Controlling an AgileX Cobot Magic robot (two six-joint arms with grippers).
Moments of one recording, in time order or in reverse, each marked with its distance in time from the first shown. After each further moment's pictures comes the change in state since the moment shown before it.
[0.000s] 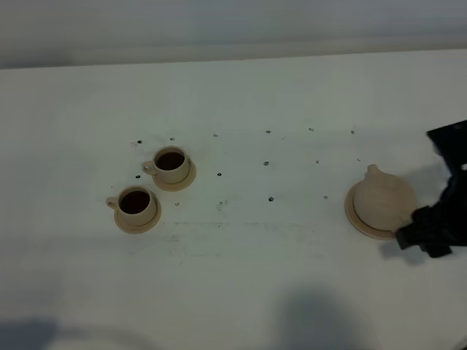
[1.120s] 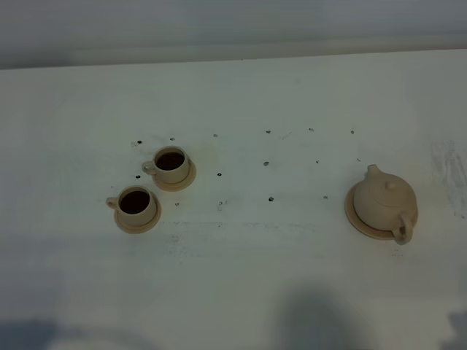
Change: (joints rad) left arm 0.000 0.000 0.000 0.000 0.000 0.000; right arm 0.000 -0.809 0.298 0.171 0.181 -0.178
